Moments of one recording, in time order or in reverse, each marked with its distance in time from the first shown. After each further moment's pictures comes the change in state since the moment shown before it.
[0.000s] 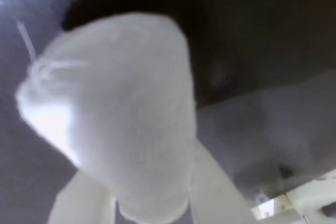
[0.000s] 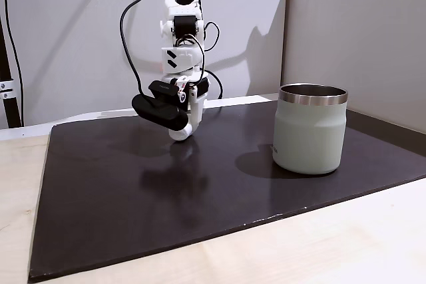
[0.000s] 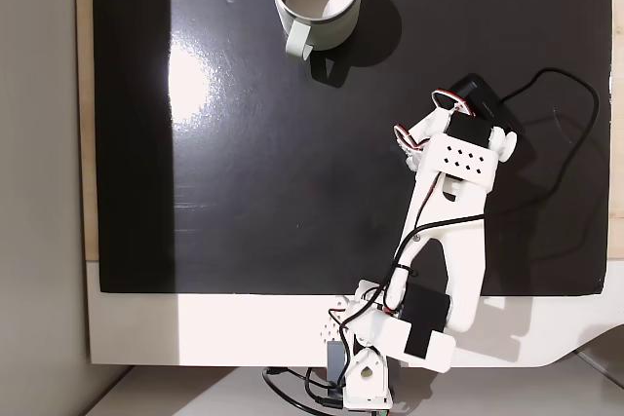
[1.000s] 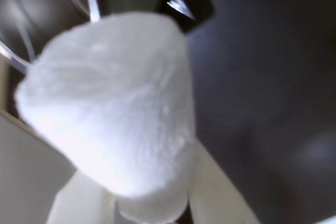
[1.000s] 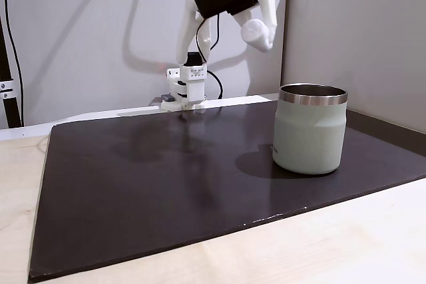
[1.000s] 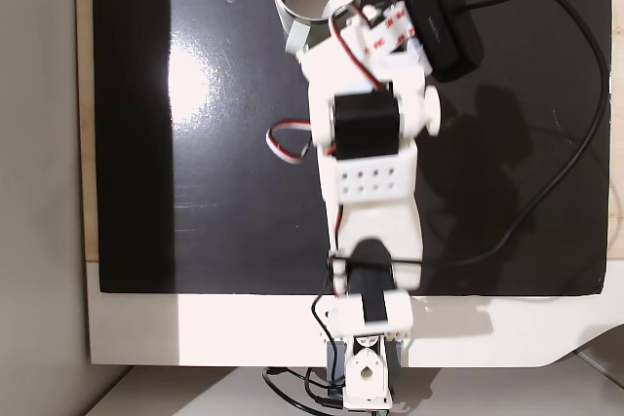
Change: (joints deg) arm -23.8 -10.2 -70.3 25.4 32.2
